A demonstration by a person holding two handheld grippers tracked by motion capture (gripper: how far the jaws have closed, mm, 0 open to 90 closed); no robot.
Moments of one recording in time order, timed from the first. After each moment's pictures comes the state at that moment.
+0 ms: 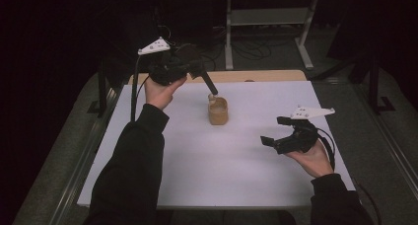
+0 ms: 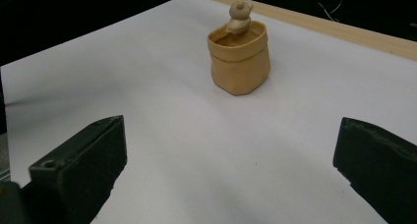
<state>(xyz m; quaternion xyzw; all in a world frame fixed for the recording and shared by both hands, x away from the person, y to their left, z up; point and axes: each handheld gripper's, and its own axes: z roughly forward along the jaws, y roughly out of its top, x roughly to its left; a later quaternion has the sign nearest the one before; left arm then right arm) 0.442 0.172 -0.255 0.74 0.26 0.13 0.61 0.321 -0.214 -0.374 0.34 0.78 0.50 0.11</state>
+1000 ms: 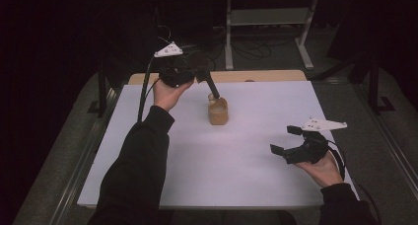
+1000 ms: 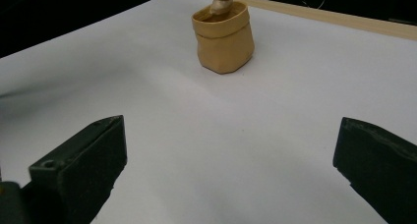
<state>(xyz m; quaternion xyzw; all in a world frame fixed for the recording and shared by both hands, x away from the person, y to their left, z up) 0.460 0.157 -0.283 0.76 0.26 0.13 0.57 0.300 -0.238 -0.397 0.36 0.77 0.51 0.13</state>
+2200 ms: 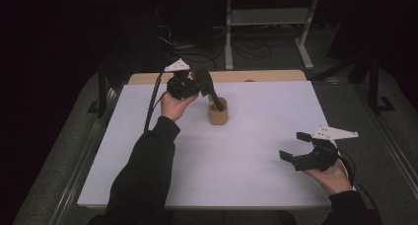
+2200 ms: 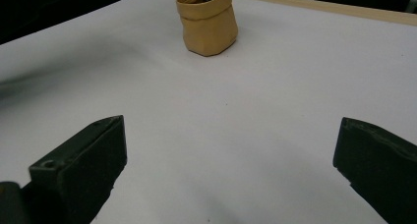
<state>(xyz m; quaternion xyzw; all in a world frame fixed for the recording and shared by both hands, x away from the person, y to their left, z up) 0.468 0.149 -0.337 0.77 0.29 0.10 0.56 0.284 -0.261 -0.410 0.38 0.76 0.50 0.14</state>
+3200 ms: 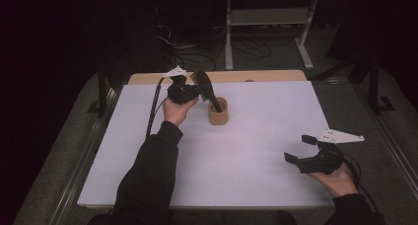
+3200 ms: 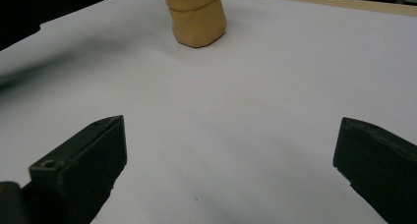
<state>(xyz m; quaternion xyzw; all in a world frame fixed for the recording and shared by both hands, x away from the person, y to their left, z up) 0.478 0.159 -0.369 0.74 0.34 0.06 0.58 0.279 -0.274 -0.418 0.39 0.76 0.50 0.14</state>
